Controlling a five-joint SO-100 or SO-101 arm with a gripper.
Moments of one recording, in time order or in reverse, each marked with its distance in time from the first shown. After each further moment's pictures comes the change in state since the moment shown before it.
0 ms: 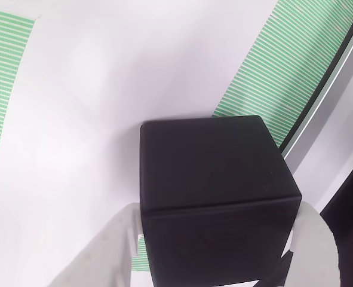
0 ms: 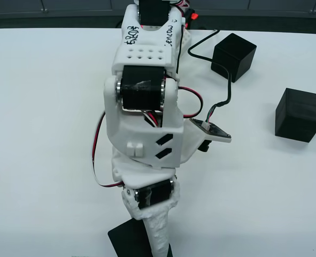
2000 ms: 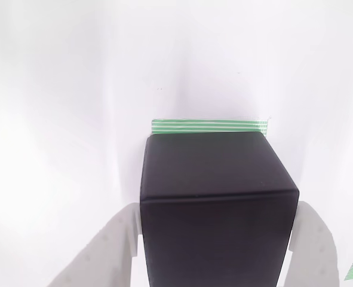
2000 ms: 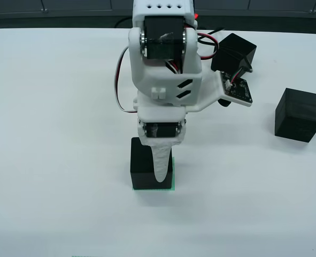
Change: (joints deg) arm -3.7 35.2 52.0 3.7 29.0
